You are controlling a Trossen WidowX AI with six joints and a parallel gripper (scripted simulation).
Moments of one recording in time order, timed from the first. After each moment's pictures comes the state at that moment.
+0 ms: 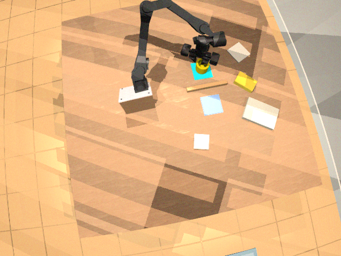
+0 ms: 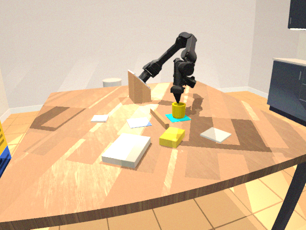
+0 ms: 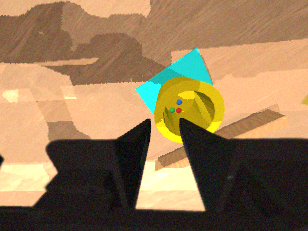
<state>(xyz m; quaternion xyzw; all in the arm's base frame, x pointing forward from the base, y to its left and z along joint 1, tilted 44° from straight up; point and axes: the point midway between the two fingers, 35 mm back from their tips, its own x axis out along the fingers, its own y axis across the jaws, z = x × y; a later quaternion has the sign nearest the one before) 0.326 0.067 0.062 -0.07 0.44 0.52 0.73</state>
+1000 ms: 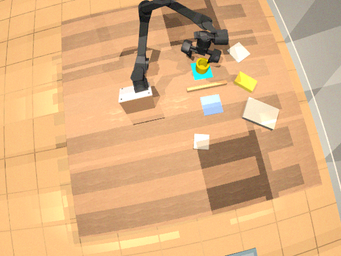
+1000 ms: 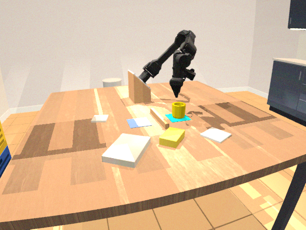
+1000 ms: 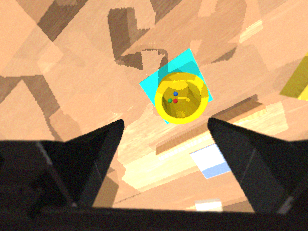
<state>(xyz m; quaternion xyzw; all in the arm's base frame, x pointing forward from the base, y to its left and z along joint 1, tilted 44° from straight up) 0.322 0.038 0.087 -0.07 0.44 0.52 0.73</state>
